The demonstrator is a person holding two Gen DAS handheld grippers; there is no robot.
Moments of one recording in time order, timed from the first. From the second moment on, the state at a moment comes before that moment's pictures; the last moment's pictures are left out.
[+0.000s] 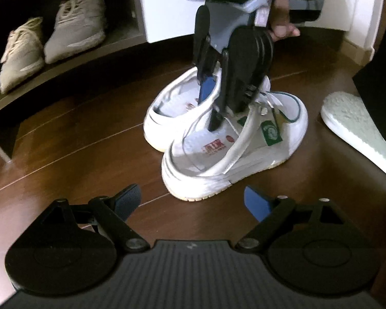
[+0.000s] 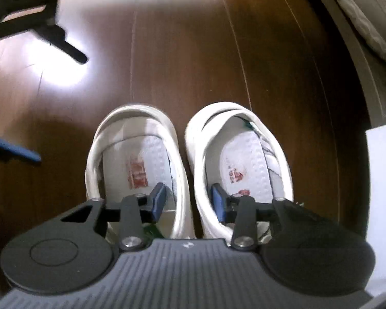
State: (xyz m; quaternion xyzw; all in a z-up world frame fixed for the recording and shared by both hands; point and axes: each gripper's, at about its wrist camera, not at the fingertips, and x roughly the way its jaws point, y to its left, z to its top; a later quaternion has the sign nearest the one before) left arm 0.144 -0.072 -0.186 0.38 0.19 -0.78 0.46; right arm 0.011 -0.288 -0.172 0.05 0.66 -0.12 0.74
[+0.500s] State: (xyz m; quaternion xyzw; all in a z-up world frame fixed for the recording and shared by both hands) left arm 0.188 -0.108 -0.186 0.36 0.21 -0.73 0.54; right arm 0.068 -0.401 -0.171 0.39 0.39 -0.41 0.73
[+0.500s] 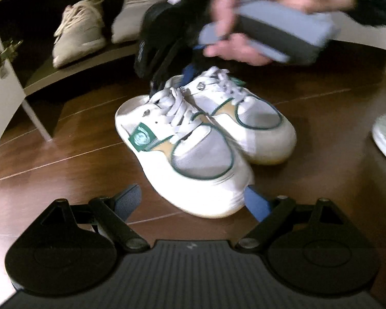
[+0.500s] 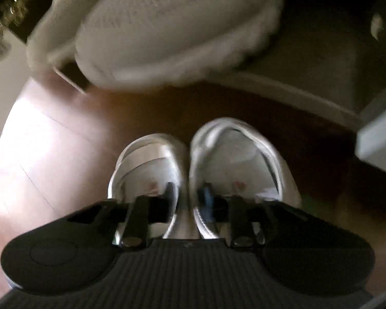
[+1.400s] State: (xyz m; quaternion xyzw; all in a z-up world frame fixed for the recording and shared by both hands) left arm 0.194 -0.186 -0.222 0.47 0.12 -0.72 0.50; right arm 0.075 -0.333 -0.194 0.14 0.45 -0.38 0.80
